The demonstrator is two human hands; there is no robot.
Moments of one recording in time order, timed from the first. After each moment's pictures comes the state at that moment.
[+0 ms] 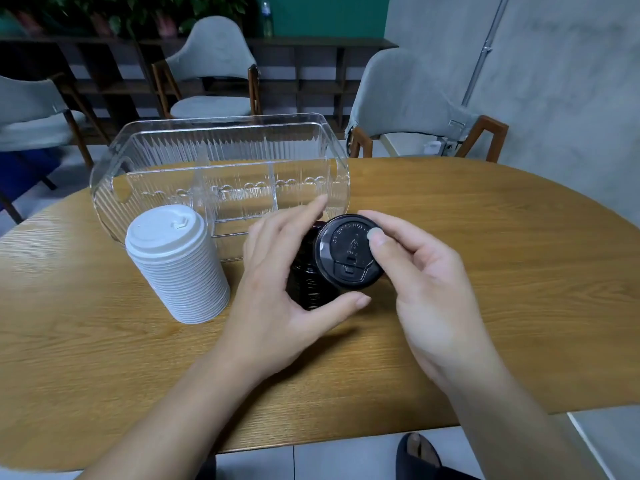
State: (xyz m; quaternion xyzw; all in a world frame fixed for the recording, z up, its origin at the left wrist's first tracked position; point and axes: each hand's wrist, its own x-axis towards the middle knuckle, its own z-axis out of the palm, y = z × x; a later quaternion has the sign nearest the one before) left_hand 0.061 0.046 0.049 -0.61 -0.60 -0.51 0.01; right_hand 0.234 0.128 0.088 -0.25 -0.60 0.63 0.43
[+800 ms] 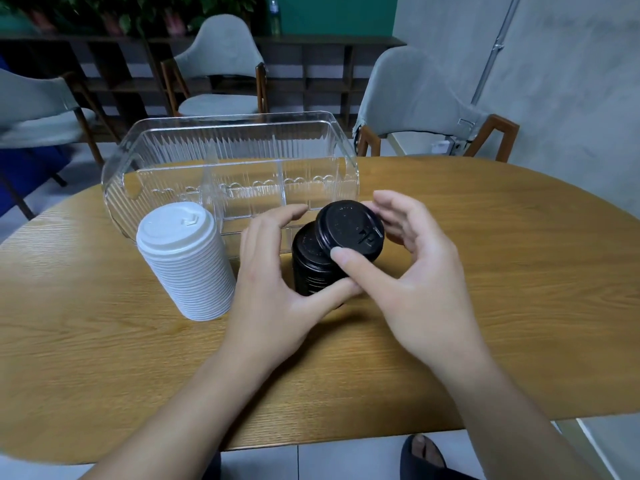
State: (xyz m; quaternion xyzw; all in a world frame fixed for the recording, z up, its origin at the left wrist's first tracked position) left_hand 0.057 0.046 0.042 -0.52 -0.65 -0.55 0.00; right_hand 0.223 0.133 0.085 -0.31 -0.74 0.41 0.43
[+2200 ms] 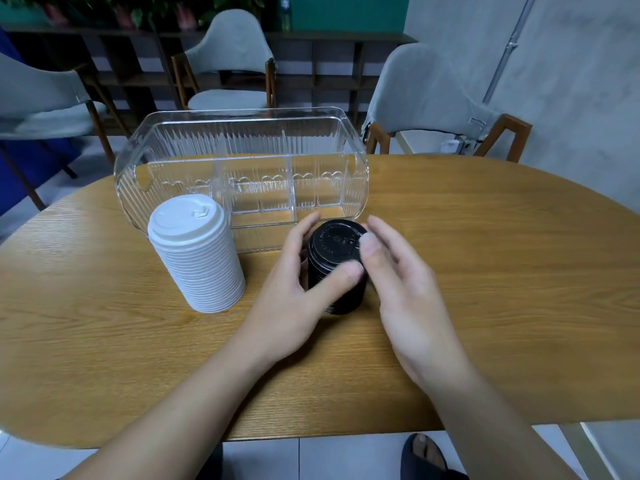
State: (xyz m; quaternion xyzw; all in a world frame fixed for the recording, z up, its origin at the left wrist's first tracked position) left_hand 0.056 0.051 0.029 -0.46 -0.61 -0.57 -0.29; right_hand 0.208 0.130 0.046 -0.27 -0.62 0.63 0.39
